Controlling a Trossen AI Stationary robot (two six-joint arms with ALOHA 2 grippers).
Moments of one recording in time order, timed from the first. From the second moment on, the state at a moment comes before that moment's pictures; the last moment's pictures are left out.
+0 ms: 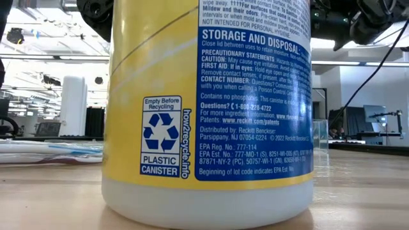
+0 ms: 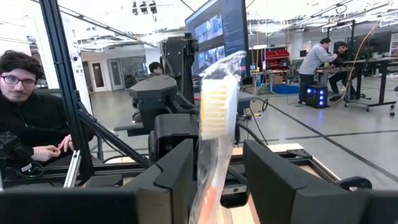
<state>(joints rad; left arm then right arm) -0.04 1.73 0.86 0.72 -0.32 -0.19 -0.24 1.17 0.50 0.82 -0.26 0.13</state>
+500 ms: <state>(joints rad) -0.04 1.73 0.86 0.71 -0.32 -0.19 -0.25 1.35 0.60 0.87 -0.33 0.13</state>
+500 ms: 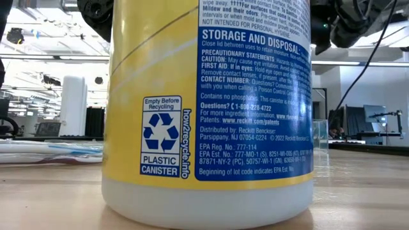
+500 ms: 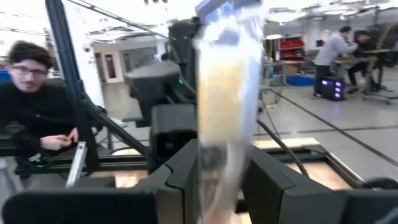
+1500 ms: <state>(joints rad) -0.04 1.73 0.86 0.71 -0.32 -0.17 -0.24 1.23 0.60 0.68 -0.34 0.11</state>
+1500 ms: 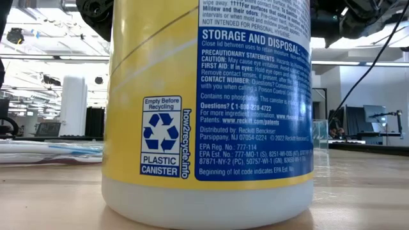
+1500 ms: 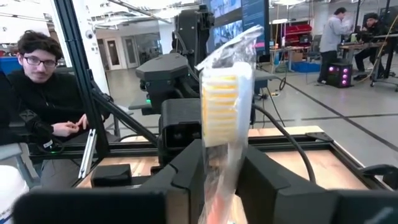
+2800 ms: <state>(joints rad) -0.05 1.41 0.71 0.47 -0.32 -0.20 -0.42 0.82 0.60 0.12 -0.03 0.03</state>
